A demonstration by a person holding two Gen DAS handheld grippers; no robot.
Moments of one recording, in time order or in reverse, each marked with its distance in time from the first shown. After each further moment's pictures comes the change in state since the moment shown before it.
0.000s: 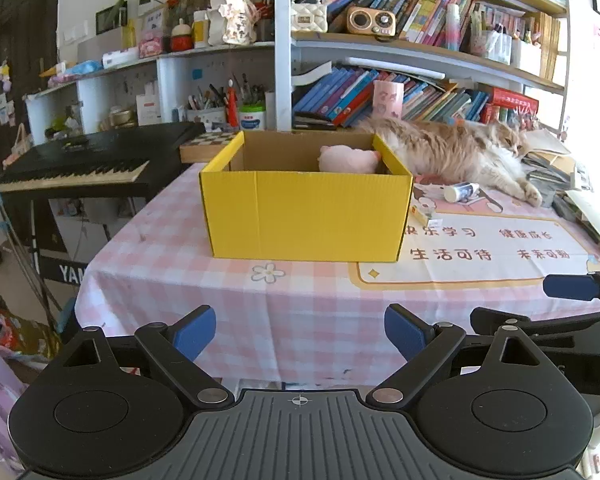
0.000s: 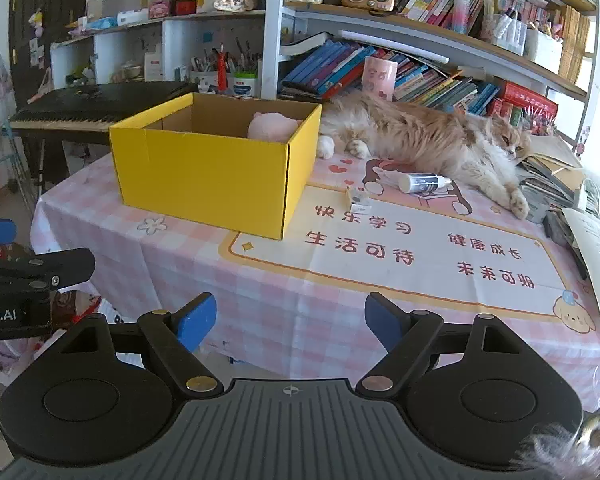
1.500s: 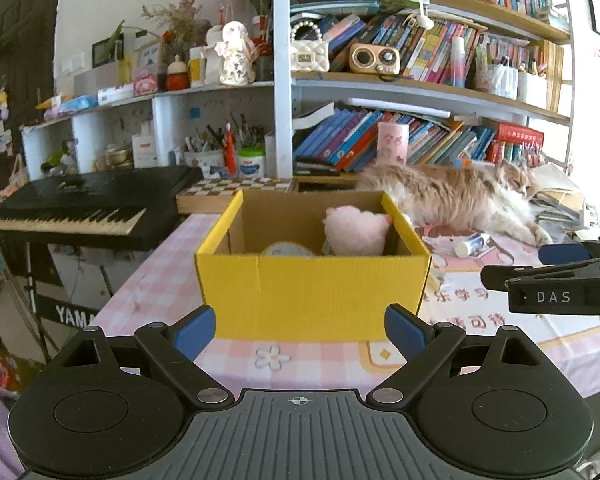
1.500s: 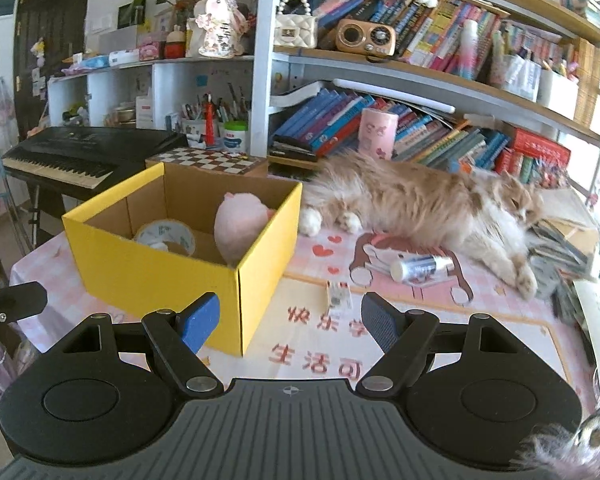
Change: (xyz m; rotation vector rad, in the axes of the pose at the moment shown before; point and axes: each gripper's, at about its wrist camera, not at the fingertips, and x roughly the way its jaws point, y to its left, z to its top) left arm 0.026 0.007 0.053 0.009 -0.098 0.005; right arm 0.041 -0.046 0.081 -0.008 -0.114 0.021
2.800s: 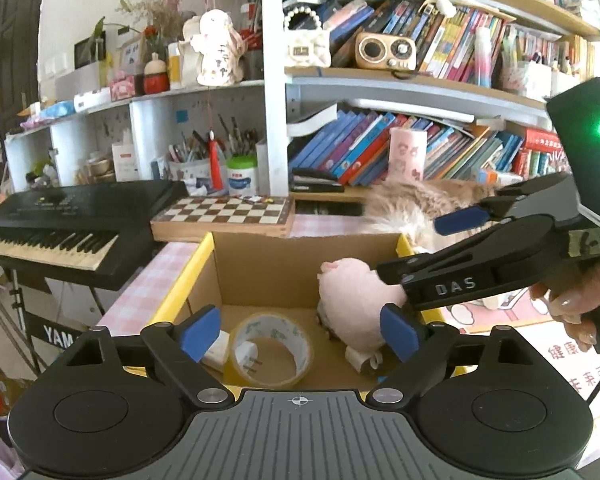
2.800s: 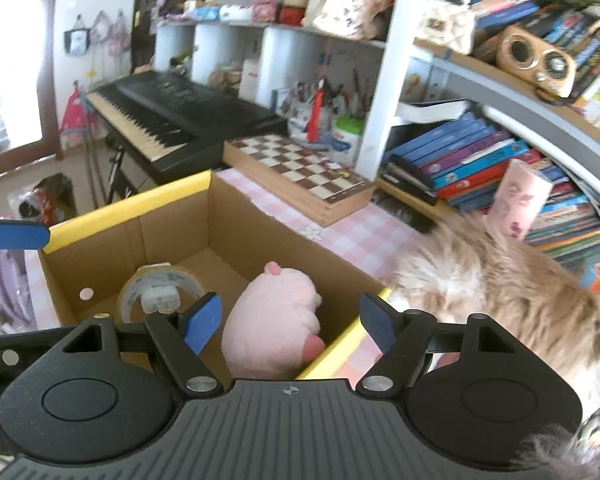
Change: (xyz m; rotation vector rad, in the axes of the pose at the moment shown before) left arm 0.111 -0.024 0.076 0.001 0.007 0.022; right arm 0.162 -0.007 0.113 -0.315 0.062 0.337
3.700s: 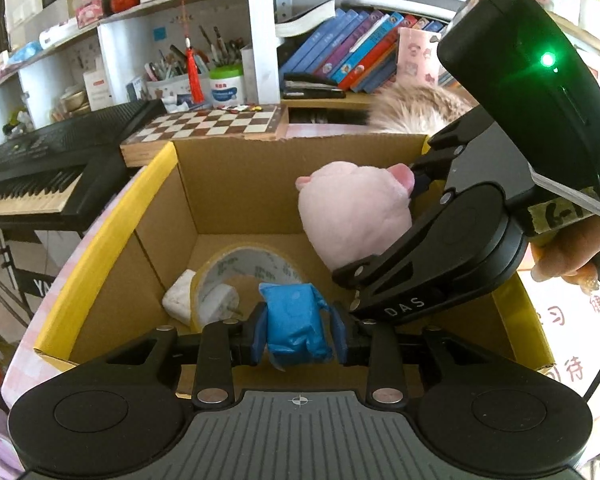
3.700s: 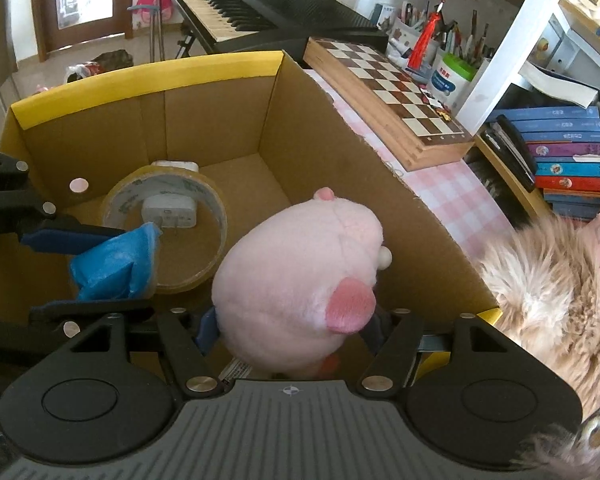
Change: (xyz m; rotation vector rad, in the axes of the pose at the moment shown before) left arm 0.087 -0.010 -0.016 0.026 0.266 0.006; right arm 0.106 0.020 -0.004 -0.290 0.278 0.176
